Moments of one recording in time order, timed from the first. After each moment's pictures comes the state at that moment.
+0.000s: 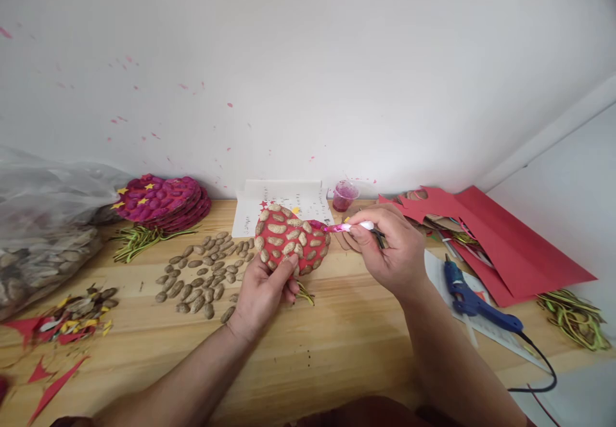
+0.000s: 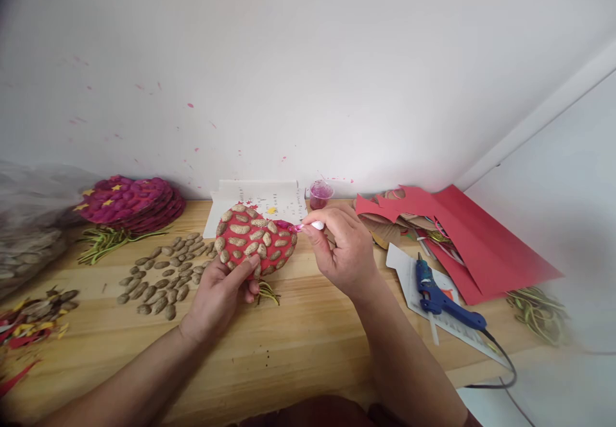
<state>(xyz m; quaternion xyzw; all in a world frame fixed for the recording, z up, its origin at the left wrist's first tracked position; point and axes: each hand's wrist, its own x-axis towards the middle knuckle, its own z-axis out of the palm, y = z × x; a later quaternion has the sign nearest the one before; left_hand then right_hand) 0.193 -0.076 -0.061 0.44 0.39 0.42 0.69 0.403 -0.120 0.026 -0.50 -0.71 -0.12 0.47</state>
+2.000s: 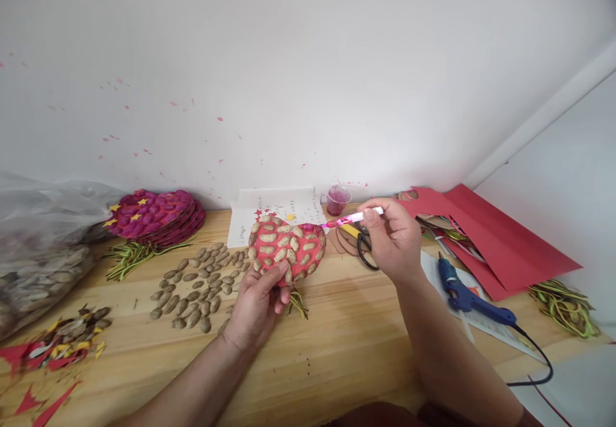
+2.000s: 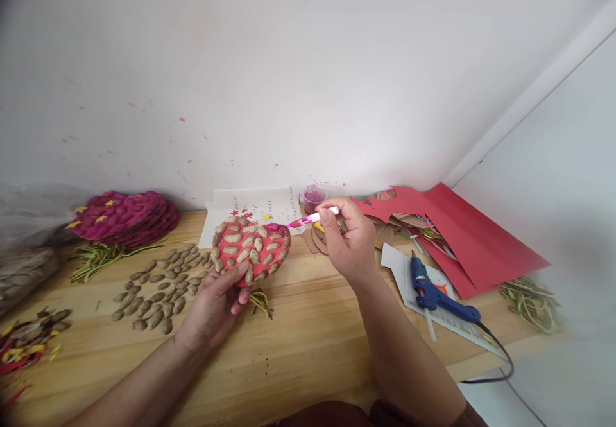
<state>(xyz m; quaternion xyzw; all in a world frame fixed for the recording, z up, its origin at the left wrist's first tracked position) 0.193 -0.075 -0.048 0.33 0.36 0.42 0.77 0.418 -0.115 0.015 -0.59 -0.56 -0.01 0.58</state>
